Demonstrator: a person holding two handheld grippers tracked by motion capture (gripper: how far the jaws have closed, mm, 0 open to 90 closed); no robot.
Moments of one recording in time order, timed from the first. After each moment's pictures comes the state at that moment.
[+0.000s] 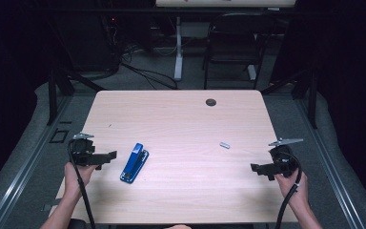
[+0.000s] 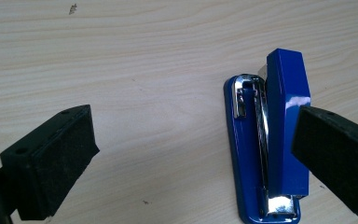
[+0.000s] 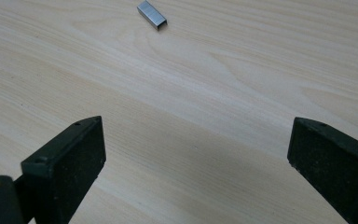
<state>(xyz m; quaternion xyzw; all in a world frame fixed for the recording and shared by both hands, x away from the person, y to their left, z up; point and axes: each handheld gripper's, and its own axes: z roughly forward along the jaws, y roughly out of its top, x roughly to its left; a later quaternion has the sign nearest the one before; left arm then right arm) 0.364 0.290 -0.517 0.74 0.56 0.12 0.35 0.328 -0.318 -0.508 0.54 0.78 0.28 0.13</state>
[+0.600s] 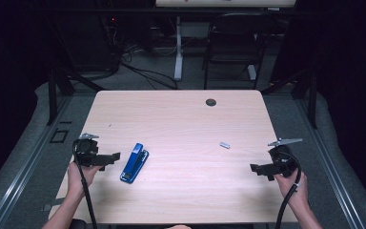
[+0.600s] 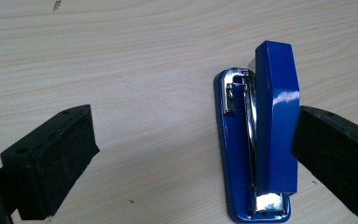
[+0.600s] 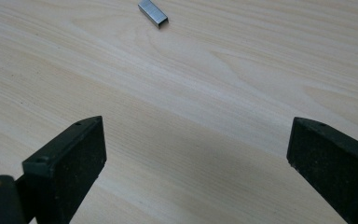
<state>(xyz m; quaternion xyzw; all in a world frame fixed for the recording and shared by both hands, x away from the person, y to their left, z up) 0.363 0.277 -0.516 0.75 0.55 0.12 0.34 0.328 -0.316 -0.508 0.54 0.78 0.28 0.13</state>
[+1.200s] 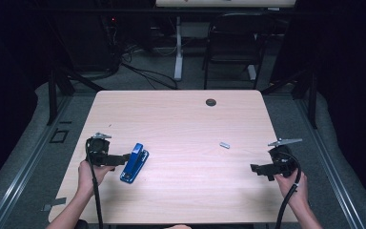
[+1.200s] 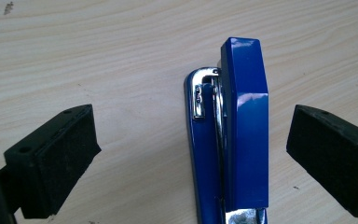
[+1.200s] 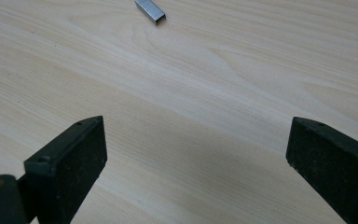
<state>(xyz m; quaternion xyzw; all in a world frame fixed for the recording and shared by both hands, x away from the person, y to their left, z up) 0.368 0.244 -0.520 0.78 0.53 0.12 0.32 0.329 -0.317 -0.510 0.55 0.78 0.28 0.13</state>
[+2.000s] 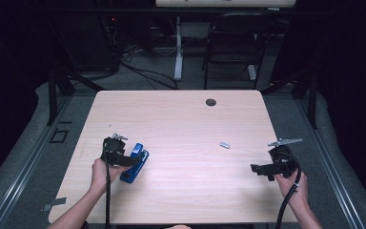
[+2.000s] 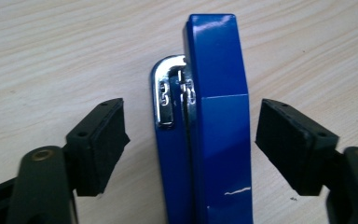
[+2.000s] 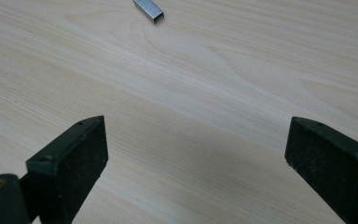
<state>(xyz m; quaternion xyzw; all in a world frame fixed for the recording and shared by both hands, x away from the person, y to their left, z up) 0.384 0.210 -0.539 0.81 0.51 0.09 0.28 0.329 -0.318 -0.510 0.55 0.78 0.27 0.13</state>
